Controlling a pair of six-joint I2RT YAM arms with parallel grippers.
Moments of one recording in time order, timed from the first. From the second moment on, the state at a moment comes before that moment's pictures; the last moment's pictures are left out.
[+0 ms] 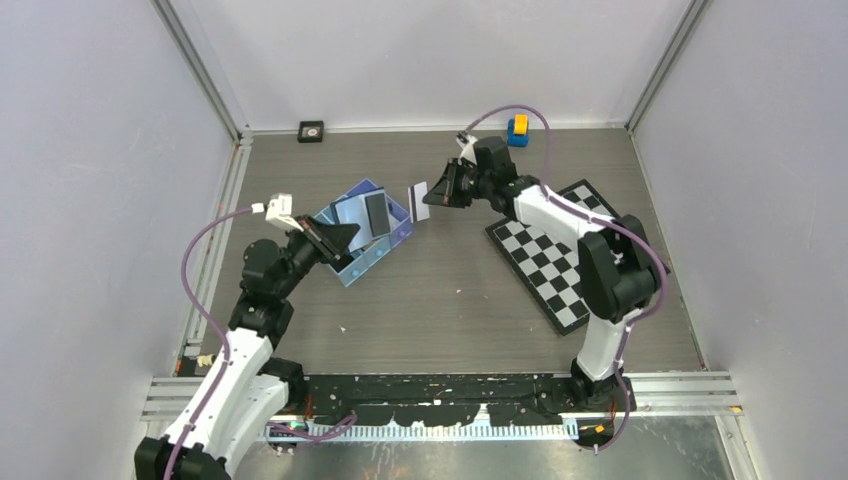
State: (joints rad) left arm -0.21 0.73 0.47 0.24 0.34 -0.73; right arm 0.48 1.80 1.28 0.00 -0.47 0.67
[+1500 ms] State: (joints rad) left arm -0.21 0.51 0.38 0.08 0.10 -0.76; right arm 0.64 2.15 1.86 -0.55 -0.28 0.34
